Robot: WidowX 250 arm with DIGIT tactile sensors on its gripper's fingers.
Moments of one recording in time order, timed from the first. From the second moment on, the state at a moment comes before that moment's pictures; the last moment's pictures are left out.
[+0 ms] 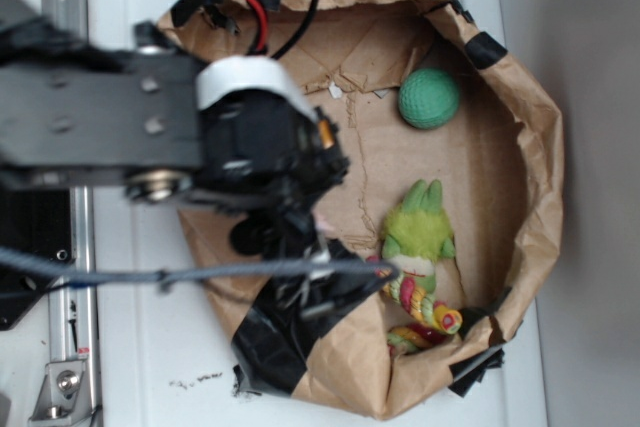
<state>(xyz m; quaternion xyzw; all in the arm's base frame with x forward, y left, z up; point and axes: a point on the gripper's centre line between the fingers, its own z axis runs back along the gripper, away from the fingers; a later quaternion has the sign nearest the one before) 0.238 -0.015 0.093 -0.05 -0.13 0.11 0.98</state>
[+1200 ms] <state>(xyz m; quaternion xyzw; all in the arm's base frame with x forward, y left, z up) 0.278 0.042 0.081 -0.03 -0.17 0.18 0.97</state>
